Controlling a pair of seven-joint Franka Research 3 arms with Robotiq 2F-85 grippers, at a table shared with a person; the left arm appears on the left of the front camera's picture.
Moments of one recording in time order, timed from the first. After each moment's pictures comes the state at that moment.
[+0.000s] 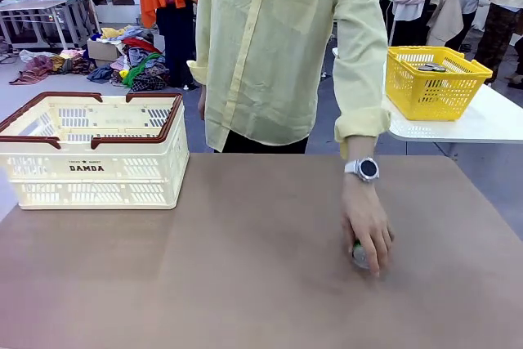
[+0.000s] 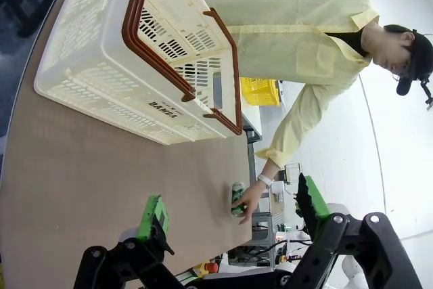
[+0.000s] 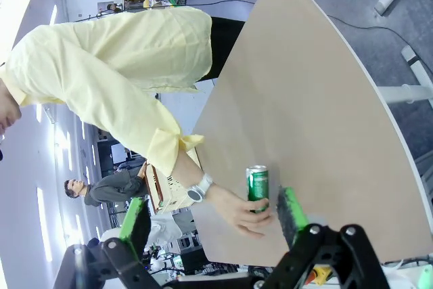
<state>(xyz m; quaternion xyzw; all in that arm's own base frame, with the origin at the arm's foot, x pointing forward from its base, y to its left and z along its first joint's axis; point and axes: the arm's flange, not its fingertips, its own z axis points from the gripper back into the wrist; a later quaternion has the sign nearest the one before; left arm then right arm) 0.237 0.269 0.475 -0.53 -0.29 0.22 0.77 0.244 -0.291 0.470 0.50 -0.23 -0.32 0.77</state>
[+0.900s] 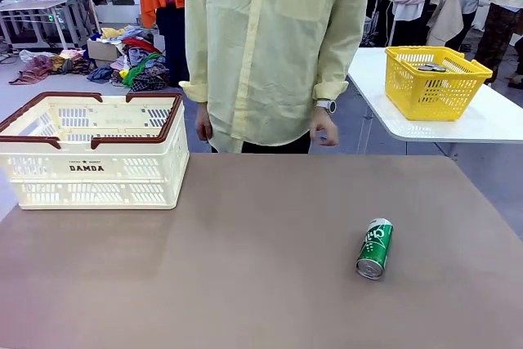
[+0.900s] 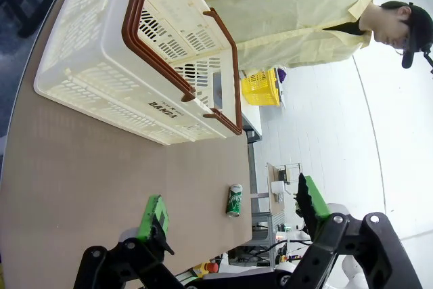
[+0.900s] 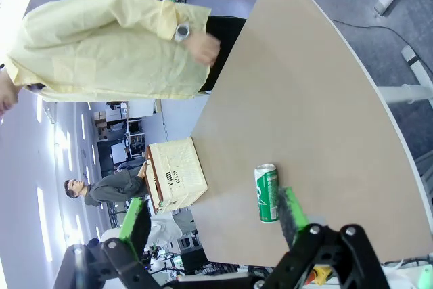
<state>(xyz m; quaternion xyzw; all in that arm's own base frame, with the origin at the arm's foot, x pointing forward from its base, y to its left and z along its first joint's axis) 0.237 0.269 0.475 -0.53 -0.29 0.22 0.77 0.244 -0.291 0.470 0.50 -0.23 -0.32 0.77</state>
